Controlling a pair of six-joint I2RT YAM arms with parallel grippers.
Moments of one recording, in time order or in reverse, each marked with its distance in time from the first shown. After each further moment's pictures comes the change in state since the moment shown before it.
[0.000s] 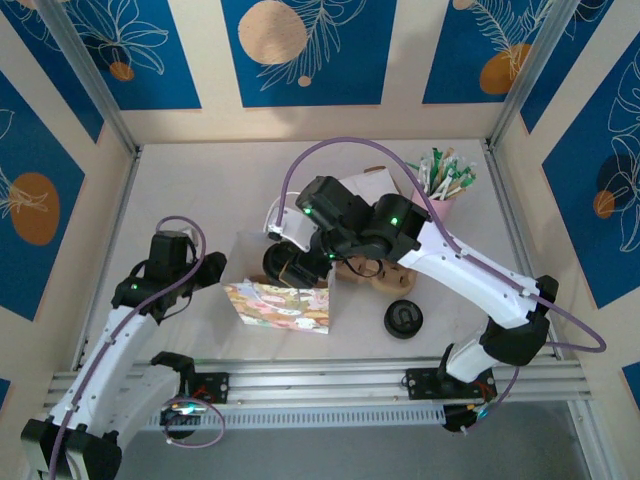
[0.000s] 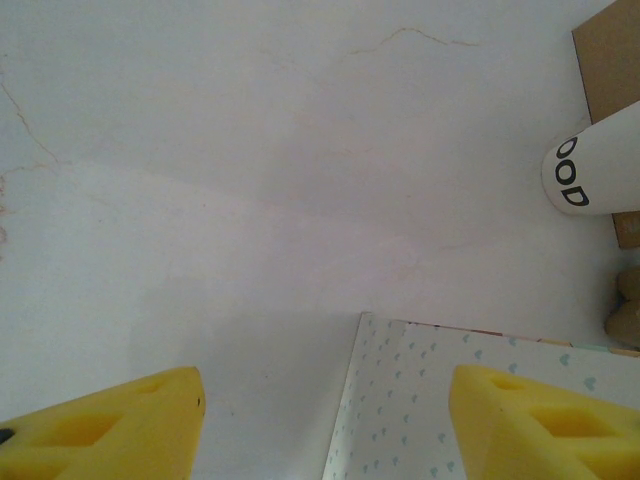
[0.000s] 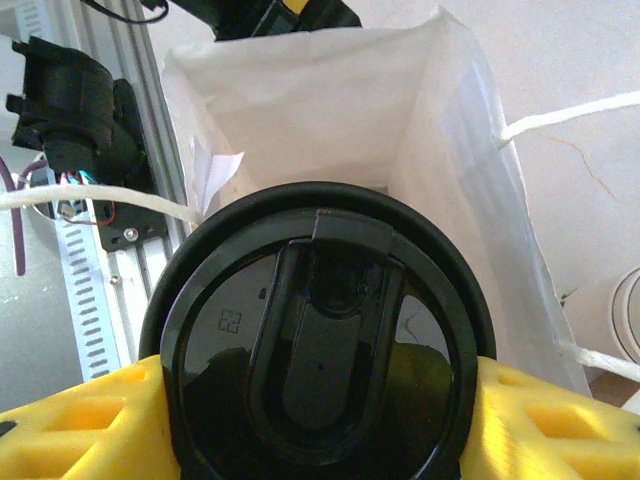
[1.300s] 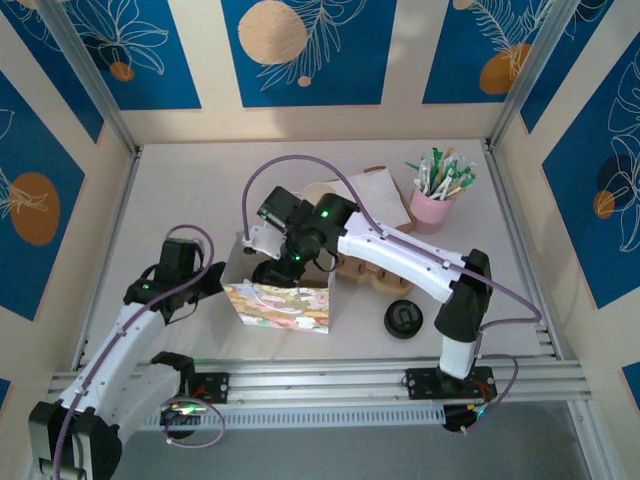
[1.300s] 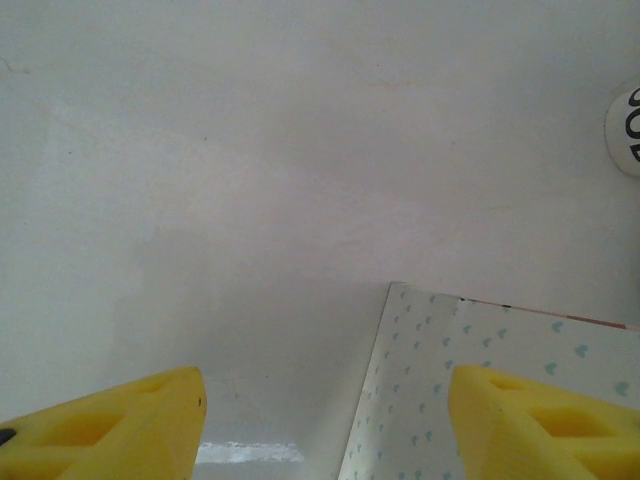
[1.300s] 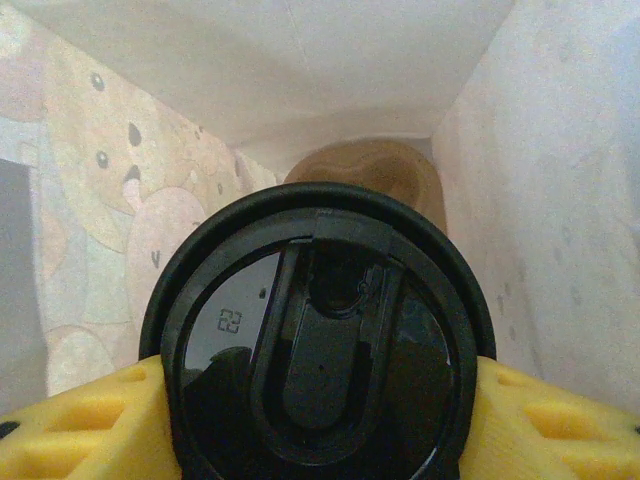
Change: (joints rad) left arm 0.000 0.051 -0.116 0.076 0.035 -0.031; right arm -0.032 0.285 0.011 0.004 -0.080 -0.111
